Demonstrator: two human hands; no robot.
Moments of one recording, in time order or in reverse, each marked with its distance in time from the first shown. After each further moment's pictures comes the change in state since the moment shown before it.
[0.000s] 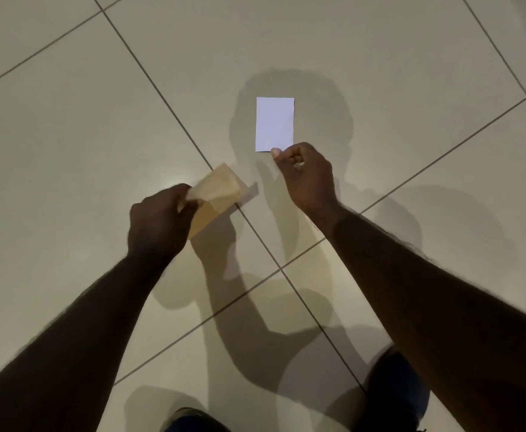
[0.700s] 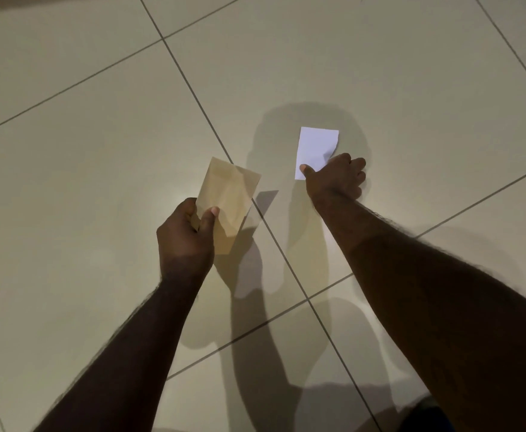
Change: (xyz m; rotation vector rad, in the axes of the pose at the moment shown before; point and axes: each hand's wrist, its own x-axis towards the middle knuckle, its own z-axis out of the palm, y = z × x) left_hand -0.006 -0.003 0.003 -0.458 0.275 -0.341; right_hand 0.061 -0.019 0.045 -0.451 0.159 0.314
